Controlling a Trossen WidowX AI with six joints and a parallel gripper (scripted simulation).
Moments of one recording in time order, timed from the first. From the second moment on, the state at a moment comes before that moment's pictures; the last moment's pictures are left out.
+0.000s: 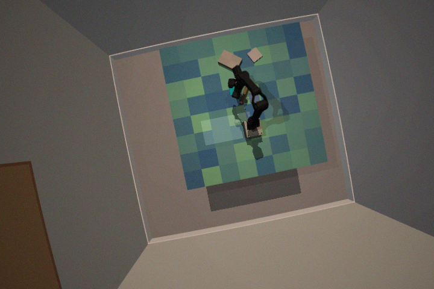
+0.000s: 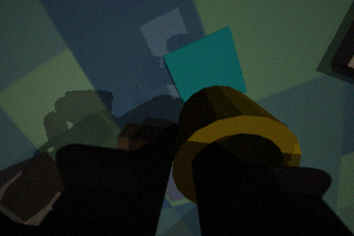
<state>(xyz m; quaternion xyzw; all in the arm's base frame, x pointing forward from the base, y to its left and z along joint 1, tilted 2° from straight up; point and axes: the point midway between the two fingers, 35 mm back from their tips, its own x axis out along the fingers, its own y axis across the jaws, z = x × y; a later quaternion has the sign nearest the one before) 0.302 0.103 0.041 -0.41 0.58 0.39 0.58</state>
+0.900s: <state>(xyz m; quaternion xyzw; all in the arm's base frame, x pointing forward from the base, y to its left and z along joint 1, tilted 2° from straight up) 0.312 0.129 0.019 -0.41 0.58 0.39 0.58</state>
